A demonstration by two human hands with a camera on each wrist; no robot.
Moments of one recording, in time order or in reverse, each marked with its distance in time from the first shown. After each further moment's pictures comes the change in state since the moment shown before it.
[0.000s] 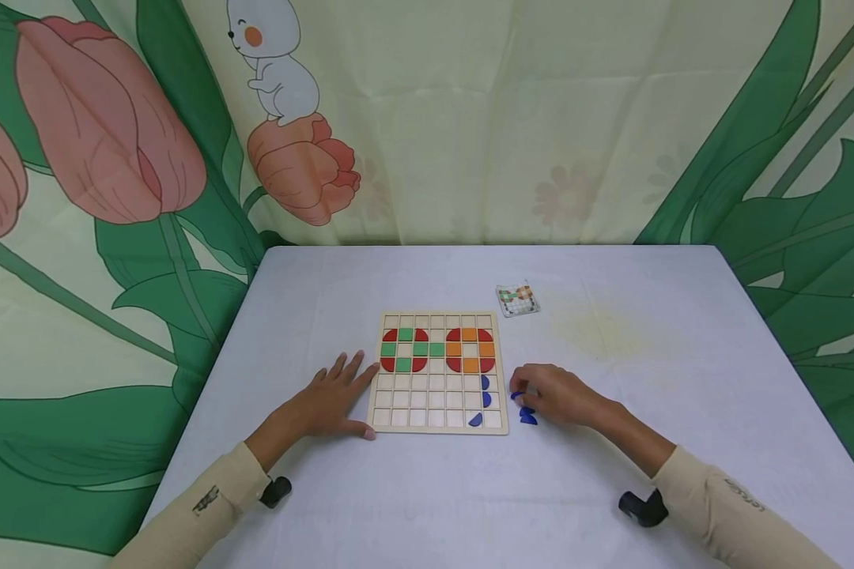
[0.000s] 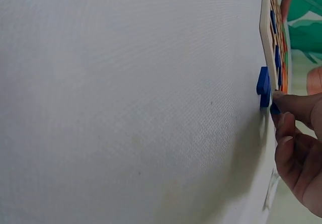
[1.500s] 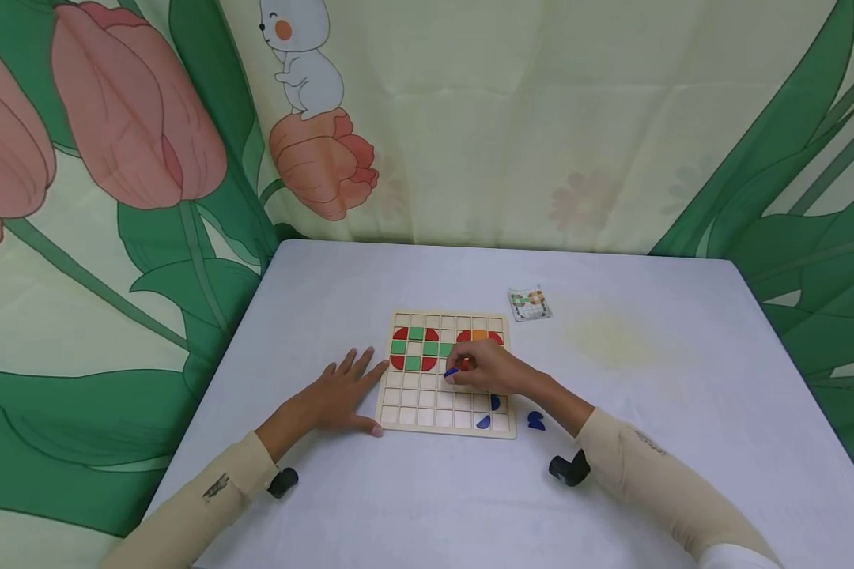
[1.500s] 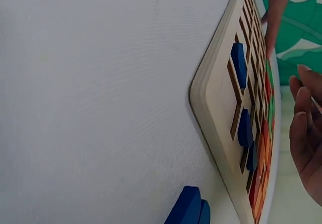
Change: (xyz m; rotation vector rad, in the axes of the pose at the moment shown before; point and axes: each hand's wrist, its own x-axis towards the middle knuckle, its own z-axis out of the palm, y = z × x) left_hand 0.003 -0.005 0.003 0.029 0.000 -0.008; right_hand 0.084 -0.063 0.009 0.302 -0.025 -0.286
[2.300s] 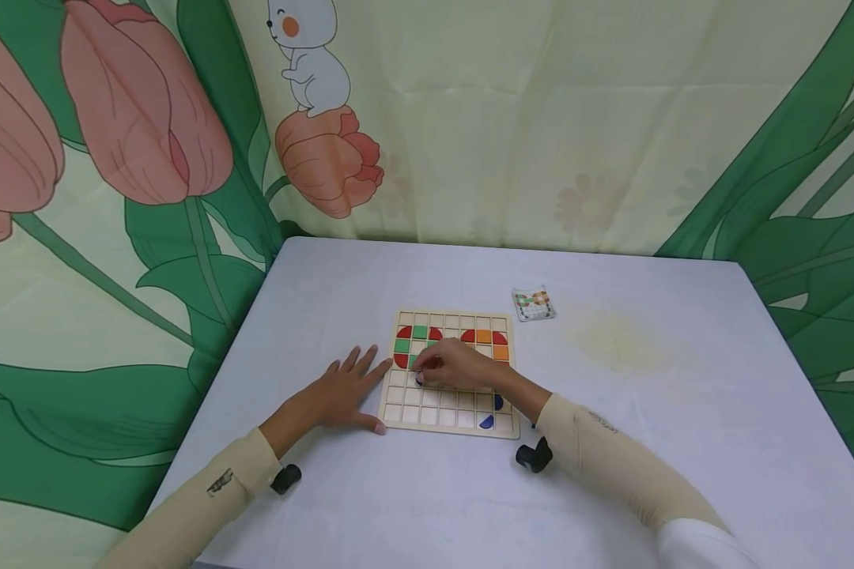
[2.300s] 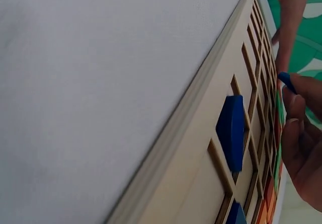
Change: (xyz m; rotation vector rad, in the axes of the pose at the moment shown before) left_hand 0.000 0.000 -0.005 -0.004 -0.045 0.002; right_hand 0.048 -0.010 0.028 0.005 -0.111 -0.045
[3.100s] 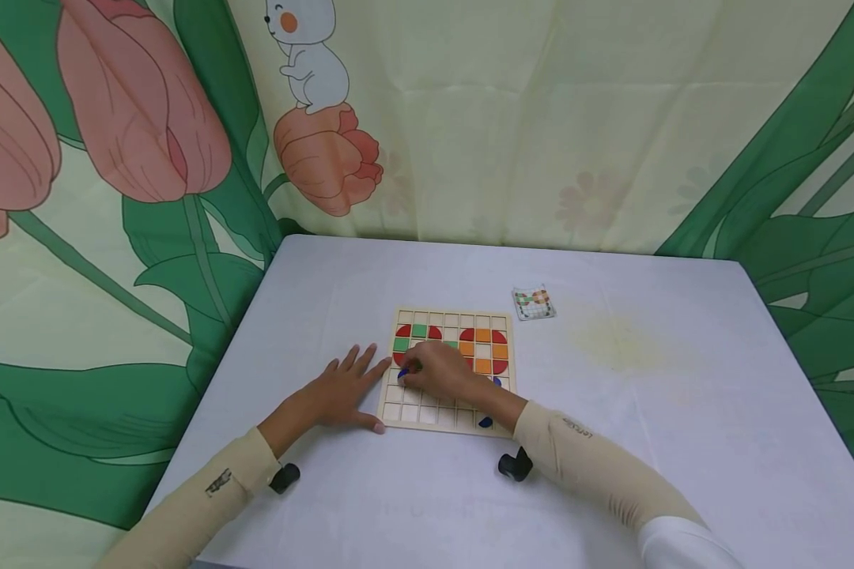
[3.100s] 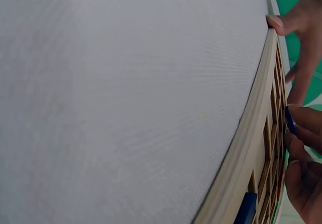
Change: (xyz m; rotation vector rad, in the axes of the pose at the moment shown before) left_hand 0.000 -0.001 0.000 0.023 0.018 0.013; right_hand 0.015 -0.021 0.031 -0.241 0.172 0.093
